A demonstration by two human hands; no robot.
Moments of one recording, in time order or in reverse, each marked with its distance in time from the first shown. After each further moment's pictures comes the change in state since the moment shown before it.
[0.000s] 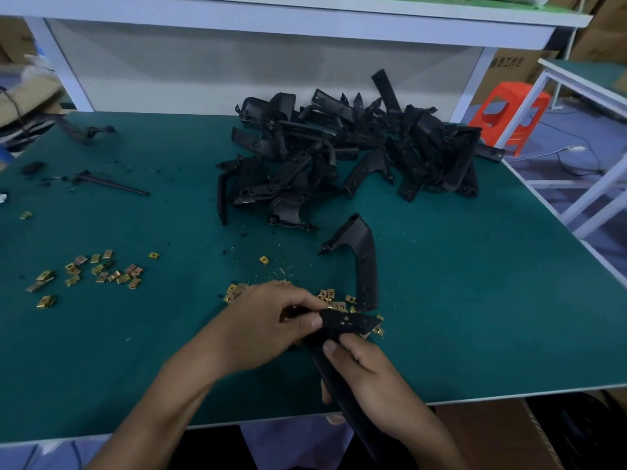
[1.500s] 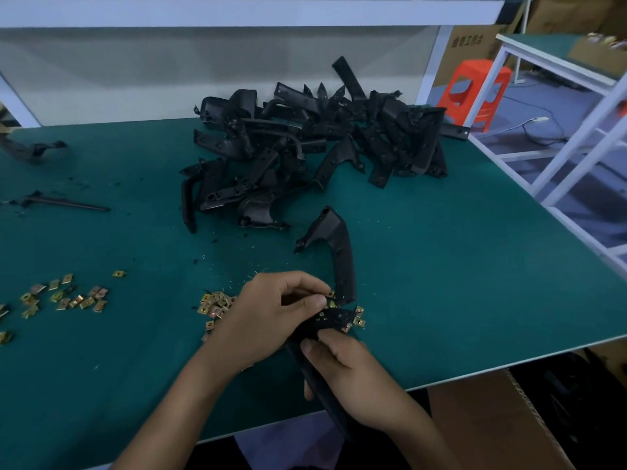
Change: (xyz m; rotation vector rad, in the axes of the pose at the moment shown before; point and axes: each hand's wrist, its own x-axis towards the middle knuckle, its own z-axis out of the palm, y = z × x) left_hand 0.029 0.017 0.026 -0.392 0.048 -0.045; right_hand 0.006 0.009 0.003 -0.112 0.078 -0.051
